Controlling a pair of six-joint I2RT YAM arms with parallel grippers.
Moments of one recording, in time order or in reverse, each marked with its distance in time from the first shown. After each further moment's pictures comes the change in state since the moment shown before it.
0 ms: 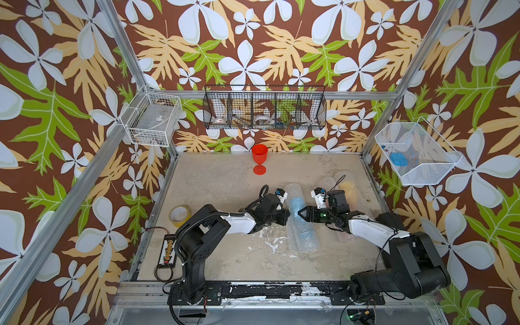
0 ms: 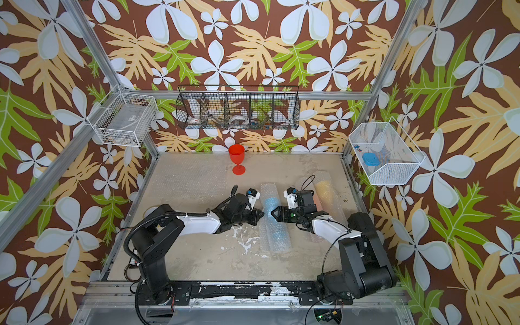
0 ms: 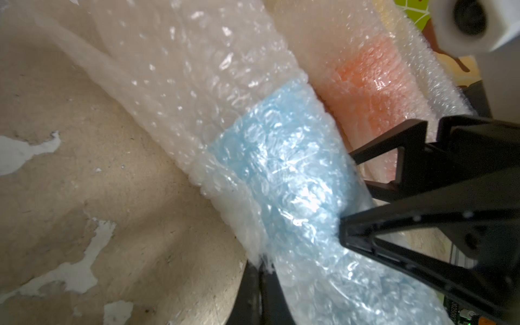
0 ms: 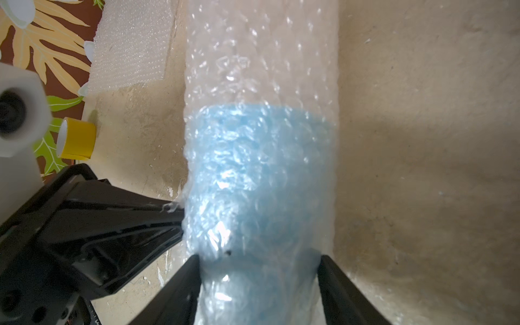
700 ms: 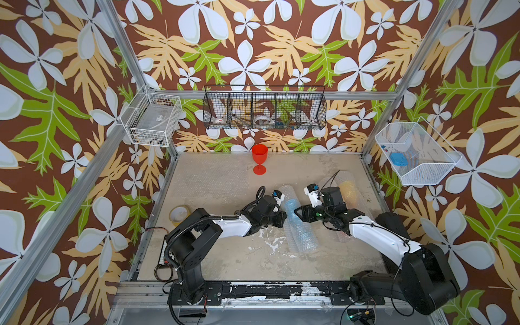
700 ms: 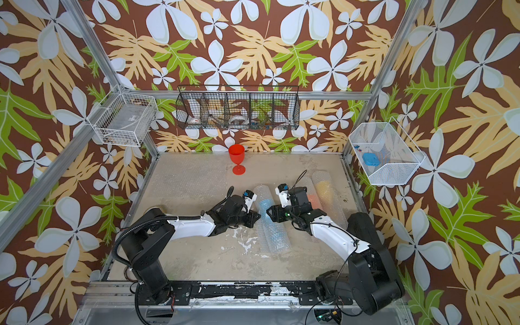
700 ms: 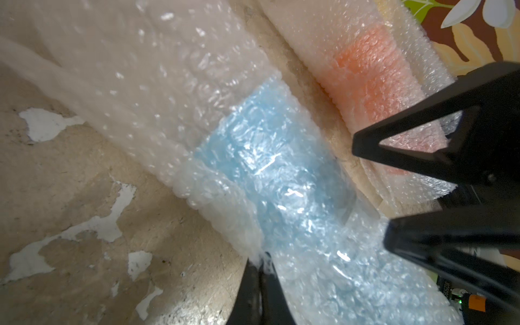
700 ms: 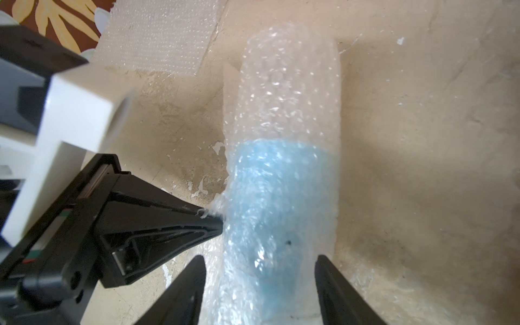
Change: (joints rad) left arm 0.000 -0.085 -0.060 -0.052 0.004 0.011; right arm 0.146 -0.094 0.088 -0.121 0.159 -0.124
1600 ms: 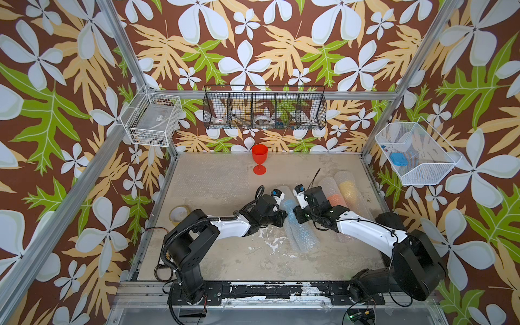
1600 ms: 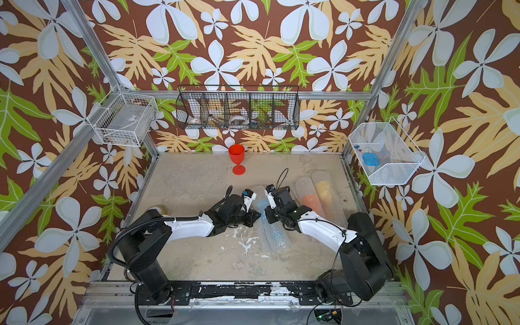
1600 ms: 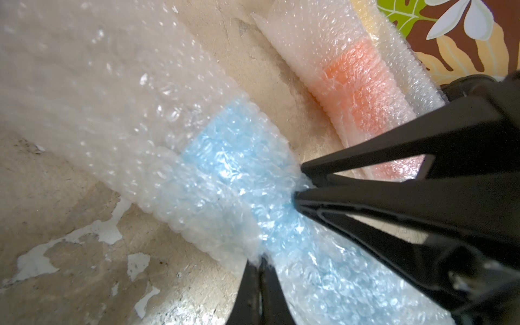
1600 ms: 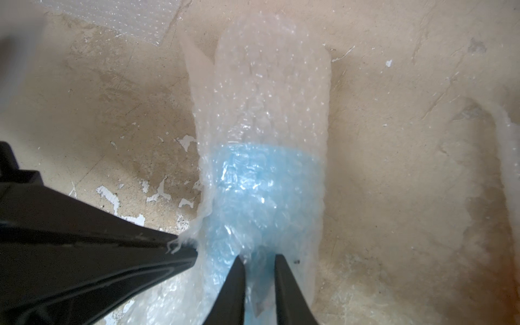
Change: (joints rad) left arm 0.000 -0.016 -0.004 0.012 0.000 -0.007; right arm 0.159 0.100 0.076 -0.029 0.274 -0.069
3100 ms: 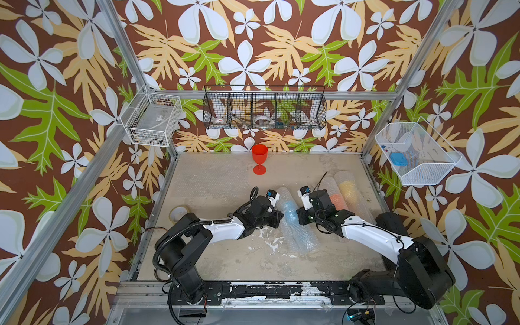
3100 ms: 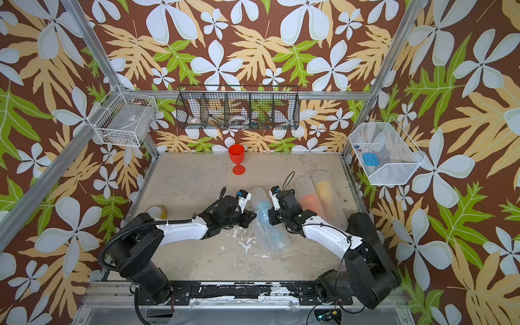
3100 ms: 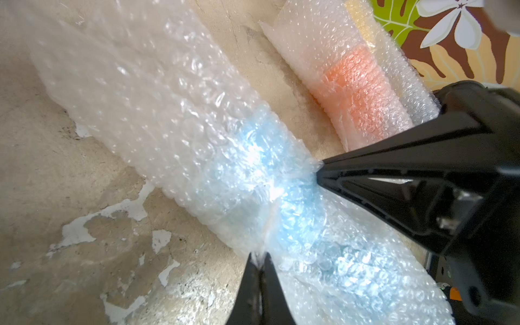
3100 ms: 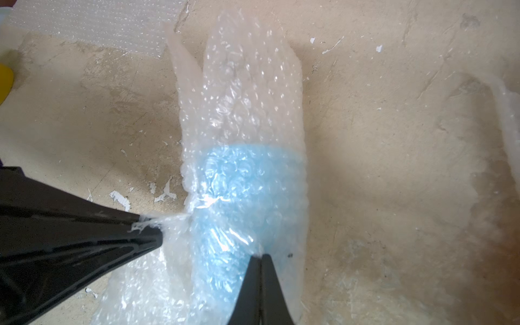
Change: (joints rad) left arm 0.030 -0.075 -0.079 0.019 0.001 0.000; right arm -0.036 -0.065 -0.072 0.038 -0.025 0.069
